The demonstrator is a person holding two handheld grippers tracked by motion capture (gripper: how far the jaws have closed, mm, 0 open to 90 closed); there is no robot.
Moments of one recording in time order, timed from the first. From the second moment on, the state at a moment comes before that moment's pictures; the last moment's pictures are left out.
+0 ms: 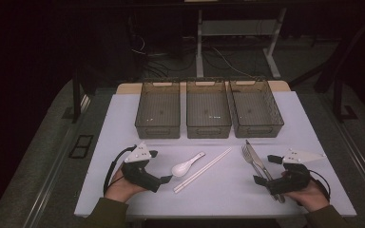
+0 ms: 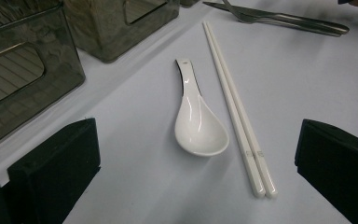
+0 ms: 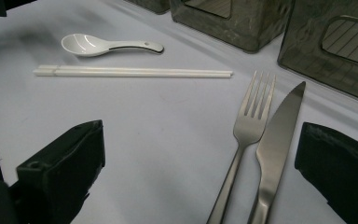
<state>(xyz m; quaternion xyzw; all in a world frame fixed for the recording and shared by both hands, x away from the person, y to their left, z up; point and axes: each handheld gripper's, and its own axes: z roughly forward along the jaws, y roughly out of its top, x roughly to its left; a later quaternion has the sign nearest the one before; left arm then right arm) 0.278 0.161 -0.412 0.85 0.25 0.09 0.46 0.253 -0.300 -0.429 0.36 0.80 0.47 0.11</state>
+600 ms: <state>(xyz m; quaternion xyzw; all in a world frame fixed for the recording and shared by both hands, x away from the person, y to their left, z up) 0.283 0.144 -0.403 0.84 0.25 0.08 0.47 0.253 -0.299 -0.429 0.36 0.80 0.47 0.11</state>
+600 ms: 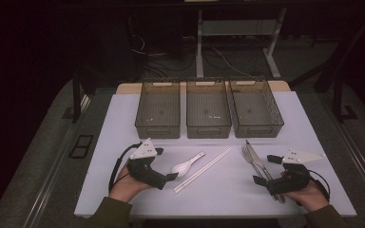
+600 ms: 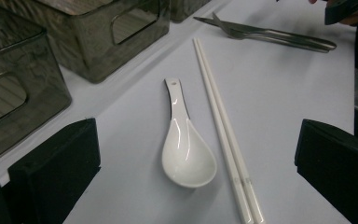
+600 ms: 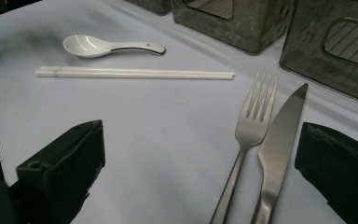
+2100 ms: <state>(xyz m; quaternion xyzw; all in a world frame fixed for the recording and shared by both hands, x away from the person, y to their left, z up) 0.306 0.079 -0.401 0.85 0.23 0.06 0.48 0.254 -0.301 -0.428 0.36 0.80 0.47 0.11</state>
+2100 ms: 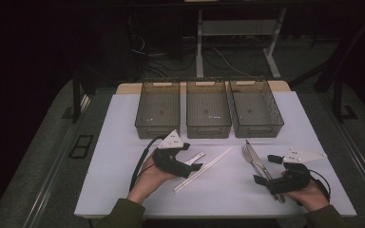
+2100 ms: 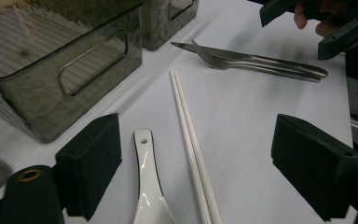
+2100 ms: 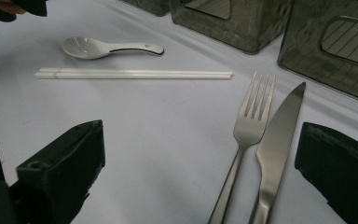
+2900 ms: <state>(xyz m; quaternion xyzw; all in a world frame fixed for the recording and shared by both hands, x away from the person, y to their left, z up) 0.301 0.060 -0.424 0.87 0.23 0.06 0.43 0.254 -0.300 -0.429 0.36 0.80 0.47 0.10</state>
